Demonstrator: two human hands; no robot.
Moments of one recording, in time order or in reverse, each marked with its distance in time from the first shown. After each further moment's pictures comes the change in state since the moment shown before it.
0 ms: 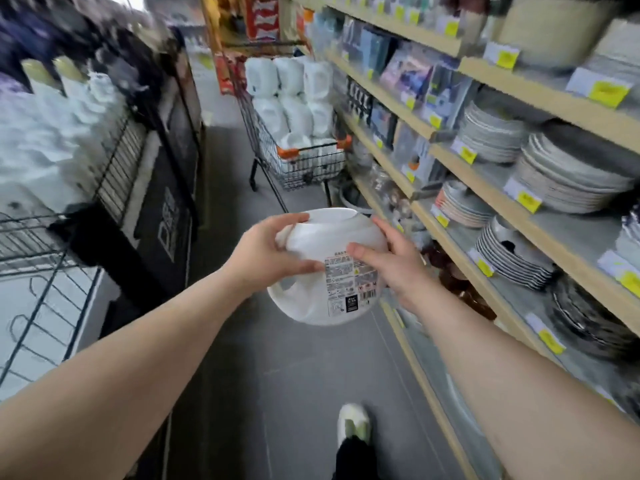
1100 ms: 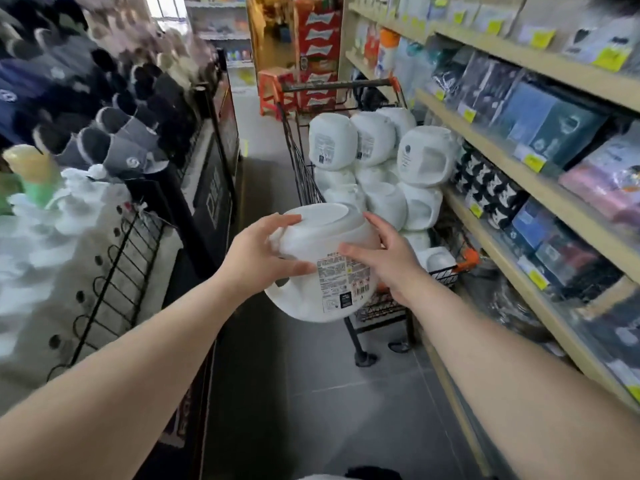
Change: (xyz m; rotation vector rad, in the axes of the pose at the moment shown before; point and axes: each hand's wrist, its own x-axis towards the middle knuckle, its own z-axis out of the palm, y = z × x) left_hand 0.610 -0.145 -0.294 -0.030 0.149 -0.023; right_hand 0.668 -0.098 0.281 0.001 -0.183 -0.018
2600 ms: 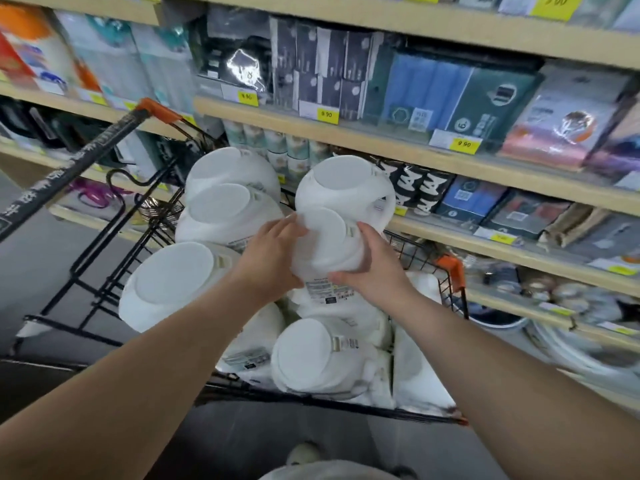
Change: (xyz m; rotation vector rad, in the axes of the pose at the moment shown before) left_hand 0.616 -0.036 0.155 0.583 -0.906 0.861; right_hand 0.418 0.028 -0.065 -0.404 1.053 0.305
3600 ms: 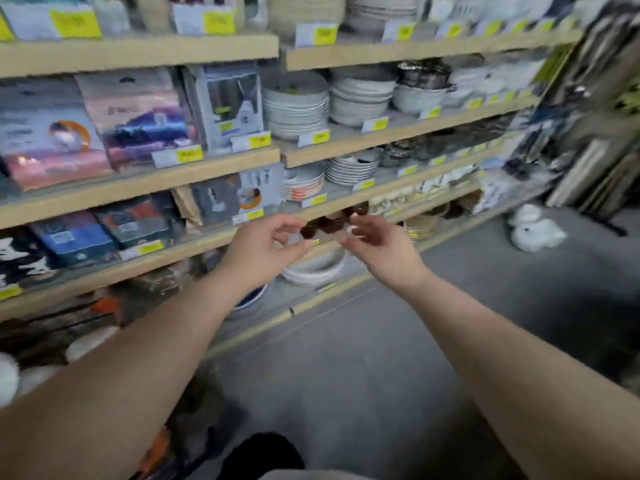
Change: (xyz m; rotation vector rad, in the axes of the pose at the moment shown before) left_hand -0.012 0.544 0.196 -0.594 -0.377 0.592; right_hand -0.309 0.228 -0.439 0.145 0.805 0.393
